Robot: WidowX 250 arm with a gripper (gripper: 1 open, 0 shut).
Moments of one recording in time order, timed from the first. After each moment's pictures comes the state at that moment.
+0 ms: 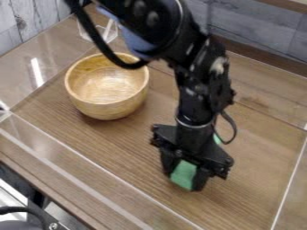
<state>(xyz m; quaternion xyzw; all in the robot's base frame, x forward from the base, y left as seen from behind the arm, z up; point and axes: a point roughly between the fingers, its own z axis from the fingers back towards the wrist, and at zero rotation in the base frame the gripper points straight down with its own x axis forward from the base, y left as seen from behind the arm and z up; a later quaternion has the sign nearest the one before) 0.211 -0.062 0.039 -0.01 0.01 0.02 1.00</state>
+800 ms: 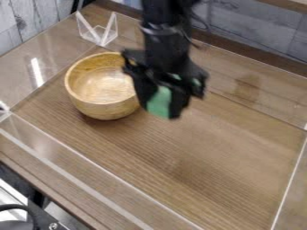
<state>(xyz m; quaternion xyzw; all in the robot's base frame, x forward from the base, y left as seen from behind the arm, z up) 0.232 -0.007 0.113 -0.03 -0.02 0.02 1.00</state>
